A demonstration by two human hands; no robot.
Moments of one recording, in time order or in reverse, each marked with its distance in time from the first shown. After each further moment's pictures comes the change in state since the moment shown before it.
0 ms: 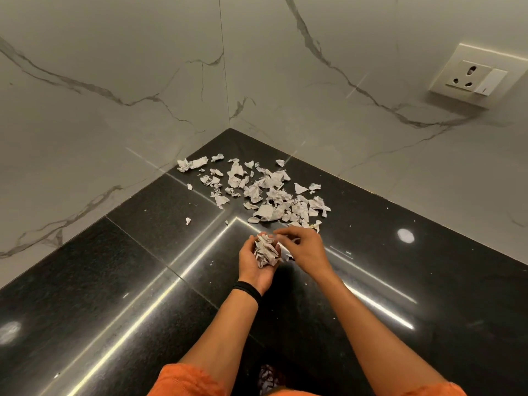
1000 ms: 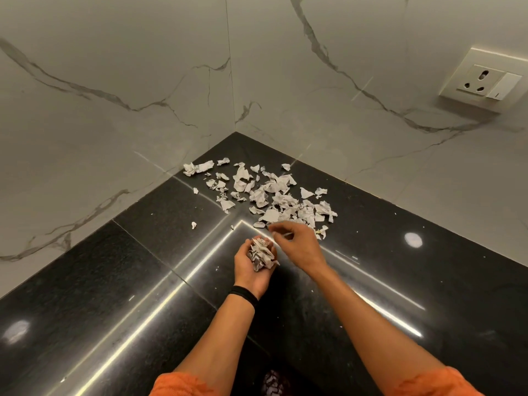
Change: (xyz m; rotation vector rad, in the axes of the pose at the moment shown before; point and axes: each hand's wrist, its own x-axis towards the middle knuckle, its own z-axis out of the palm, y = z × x) left_hand 0.000 0.021 -0.006 -0.049 0.003 0.029; right_hand 0.022 -0.022 0.015 -0.063 -0.023 -0.084
